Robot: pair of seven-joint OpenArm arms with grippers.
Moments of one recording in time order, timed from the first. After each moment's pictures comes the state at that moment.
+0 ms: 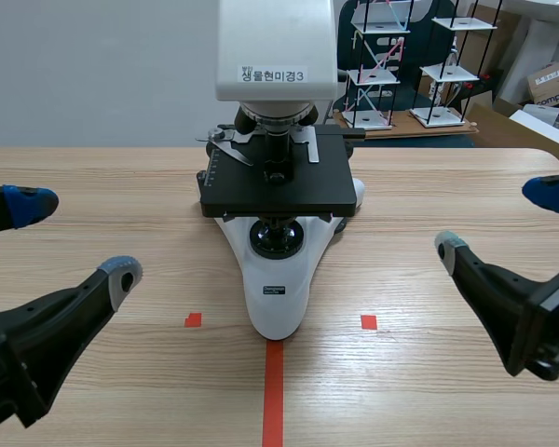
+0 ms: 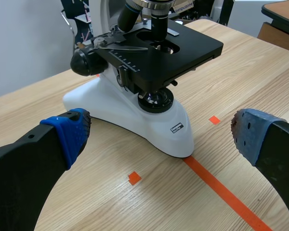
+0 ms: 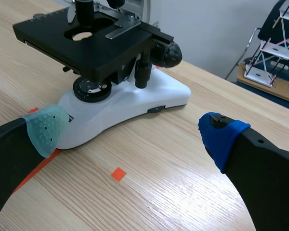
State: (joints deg) left arm 47.9 -33.2 -8.6 120.1 -19.7 -26.5 -14.5; right arm -45.2 34.0 12.7 114.9 16.8 24.2 15.3
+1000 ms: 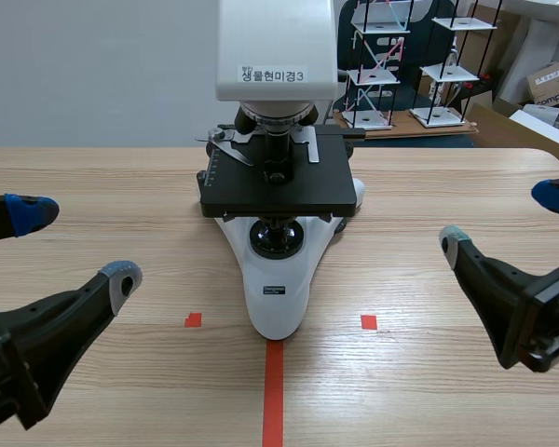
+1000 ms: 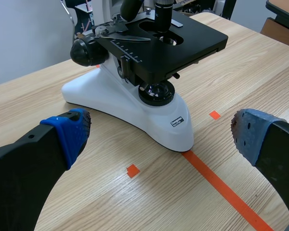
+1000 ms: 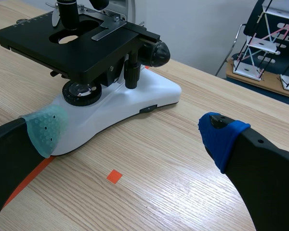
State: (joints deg) left arm 47.9 -33.2 -8.6 120.1 -21.1 -26.5 -12.2; right arm -45.2 30.9 12.7 114.9 16.8 22.3 15.5
